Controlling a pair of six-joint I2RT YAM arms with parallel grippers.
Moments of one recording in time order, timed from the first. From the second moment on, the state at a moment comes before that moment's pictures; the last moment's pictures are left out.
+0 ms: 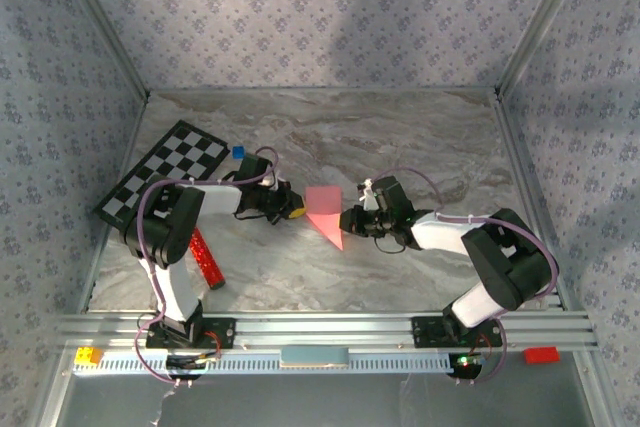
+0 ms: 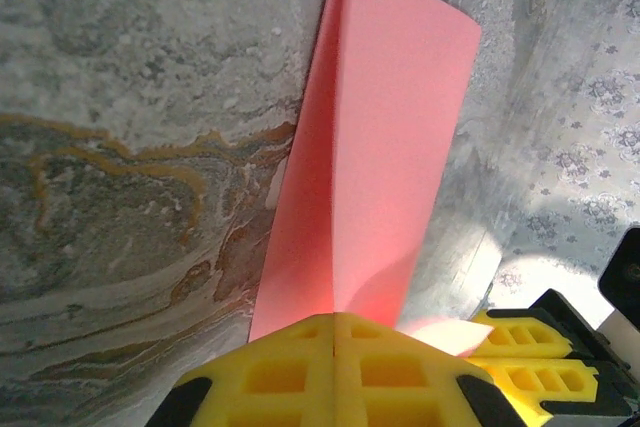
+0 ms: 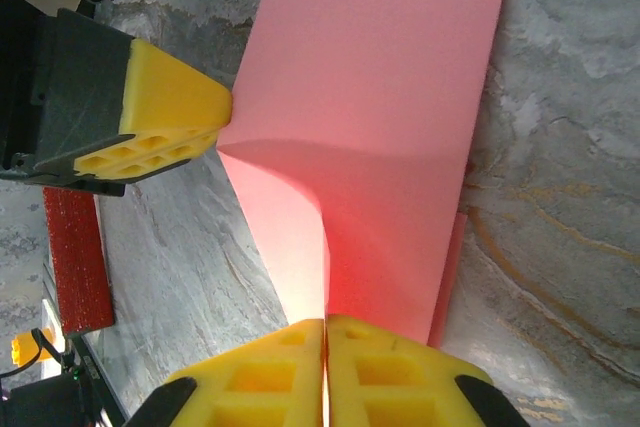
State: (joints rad) left arm -0.43 1.82 0.86 0.02 0.74 -0.97; right arm 0.57 1.53 0.57 0.21 -0.48 0.75
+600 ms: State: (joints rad) left arm -0.49 1.64 0.76 0.03 0.57 -1.14; right arm 0.80 1.22 0.57 -0.04 0.01 0.58
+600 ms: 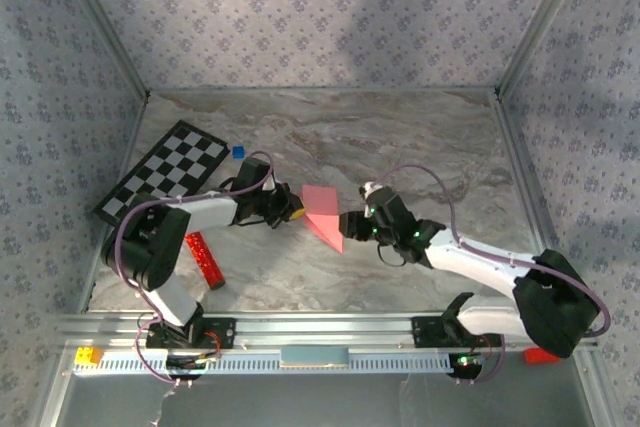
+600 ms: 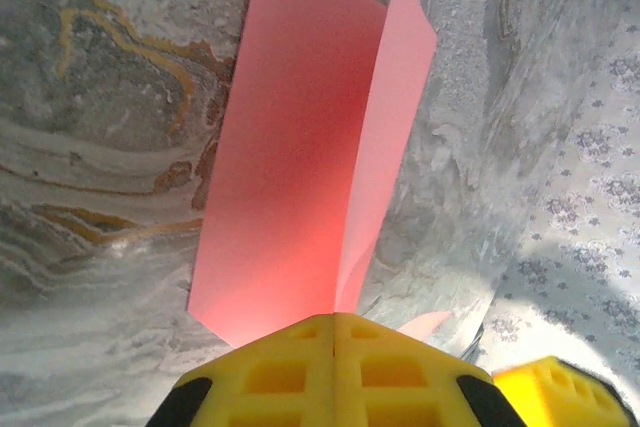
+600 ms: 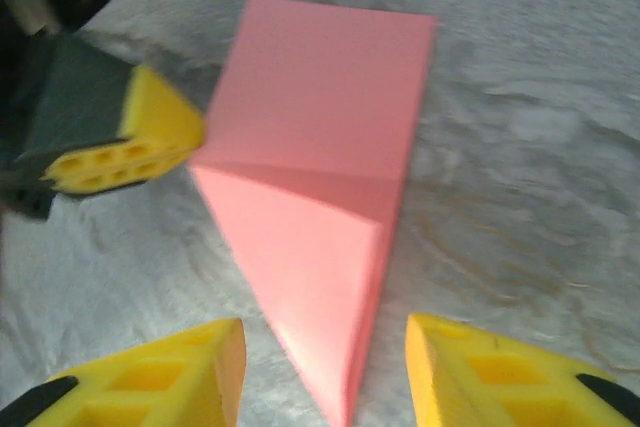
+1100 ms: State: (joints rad) left arm -0.51 1.58 0.76 0.03 0.51 -1.19; right arm 1.19 1.56 0.66 0.05 0.59 0.18
